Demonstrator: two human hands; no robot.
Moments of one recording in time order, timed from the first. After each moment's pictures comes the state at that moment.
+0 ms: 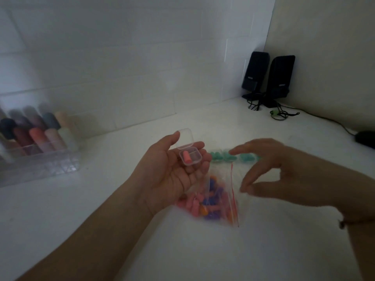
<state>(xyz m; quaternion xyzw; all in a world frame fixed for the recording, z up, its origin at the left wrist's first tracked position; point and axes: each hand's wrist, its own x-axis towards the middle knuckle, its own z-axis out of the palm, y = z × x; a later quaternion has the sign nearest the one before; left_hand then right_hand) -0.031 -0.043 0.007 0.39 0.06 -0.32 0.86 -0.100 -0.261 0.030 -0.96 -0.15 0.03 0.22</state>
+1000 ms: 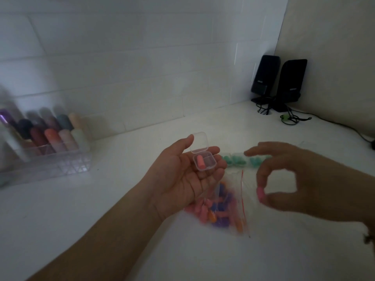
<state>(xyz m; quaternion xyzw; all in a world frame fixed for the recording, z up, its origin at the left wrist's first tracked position) -0.034 -0.042 0.007 0.39 0.04 -0.35 0.85 -0.103 -0.264 0.030 -0.96 -0.17 -0.02 0.21</state>
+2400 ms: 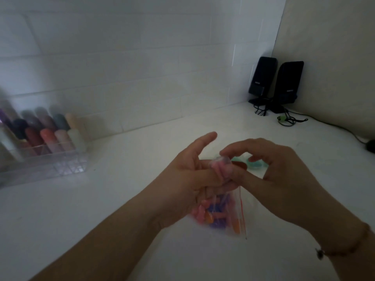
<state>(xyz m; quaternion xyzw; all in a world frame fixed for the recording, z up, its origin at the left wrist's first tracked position) -0.053 -0.043 0.004 0.52 -0.20 -0.29 0.78 -0.093 -0.218 0.012 -0.90 -0.14 -0.23 0.33</state>
